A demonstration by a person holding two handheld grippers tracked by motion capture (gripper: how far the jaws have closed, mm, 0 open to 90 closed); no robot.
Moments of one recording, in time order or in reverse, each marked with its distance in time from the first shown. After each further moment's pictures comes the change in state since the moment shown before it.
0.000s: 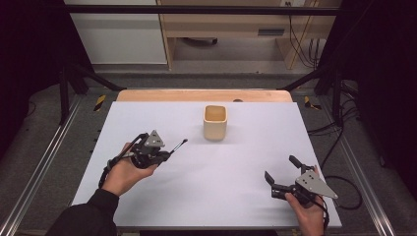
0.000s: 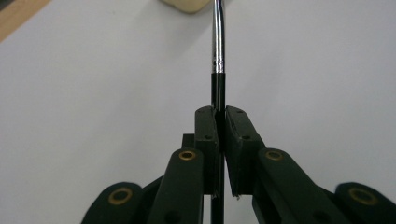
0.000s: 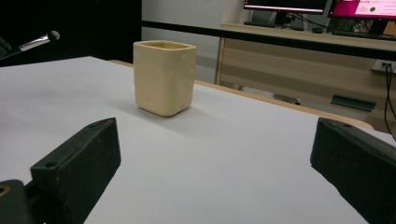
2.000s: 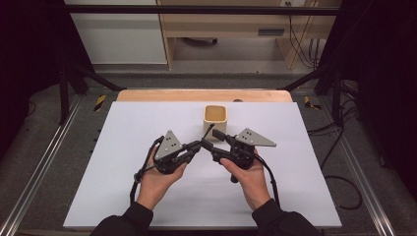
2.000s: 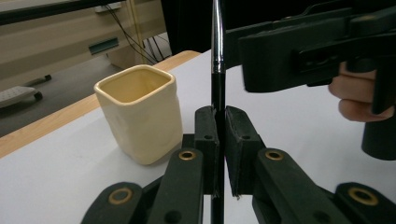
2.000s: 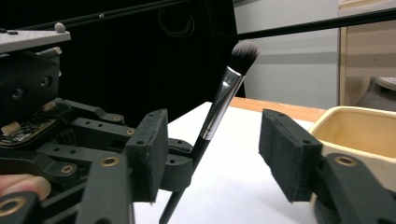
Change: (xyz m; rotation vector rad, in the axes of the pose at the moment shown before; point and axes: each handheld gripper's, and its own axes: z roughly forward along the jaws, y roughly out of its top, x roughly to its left) left arm -0.058 0.036 0.010 -0.521 -0.004 -0.049; right arm 0.099 0.104 0.124 0.012 0.396 0.284
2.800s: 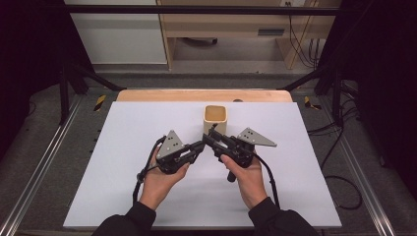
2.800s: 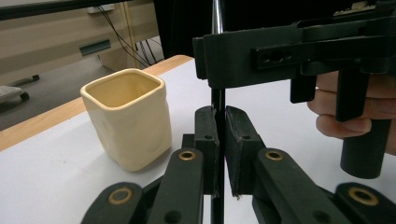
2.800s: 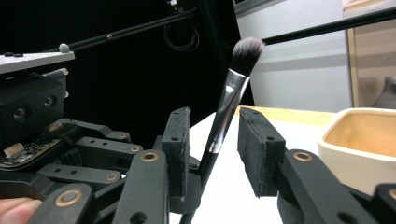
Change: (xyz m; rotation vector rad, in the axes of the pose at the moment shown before) left arm -0.003 0.001 0.005 -0.018 -0.029 -0.031; right arm -0.005 -0.004 0.004 -0.060 0.030 0.064
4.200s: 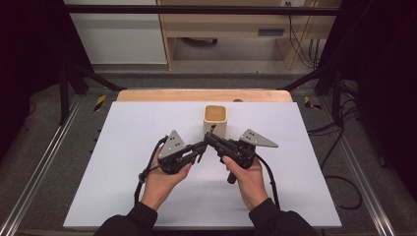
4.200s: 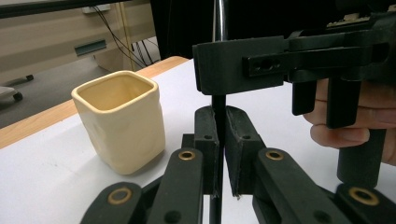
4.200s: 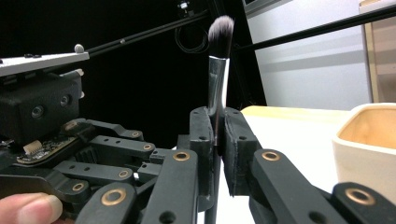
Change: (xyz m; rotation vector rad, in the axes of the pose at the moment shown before) left arm -0.003 0.001 0.003 0.000 -0.017 -0.011; right arm -0.002 -0.004 -0.003 -0.012 0.048 0.026
